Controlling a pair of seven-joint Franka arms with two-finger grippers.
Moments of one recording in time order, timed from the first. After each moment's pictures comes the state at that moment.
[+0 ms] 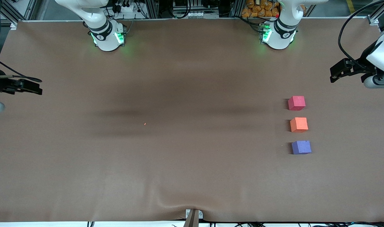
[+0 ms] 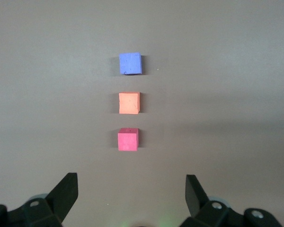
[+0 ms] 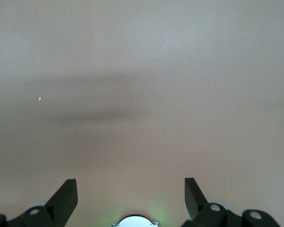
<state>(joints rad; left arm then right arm) -0.03 0.03 -0.08 -1.47 0.04 1.47 -0.08 -0.04 0.17 -0.01 -1.37 -0.02 1.36 -0.03</state>
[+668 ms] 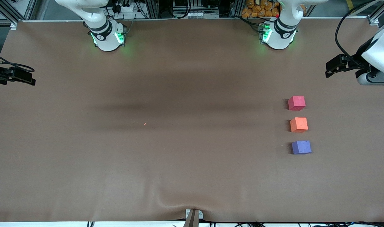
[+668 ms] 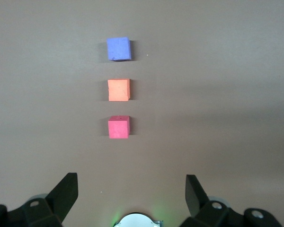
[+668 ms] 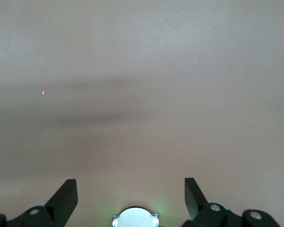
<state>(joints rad) -0.03 0.03 -0.09 -1.47 0.00 1.41 -0.08 -0.04 0.13 -0.01 -1.36 -0.02 1.31 -0.03</state>
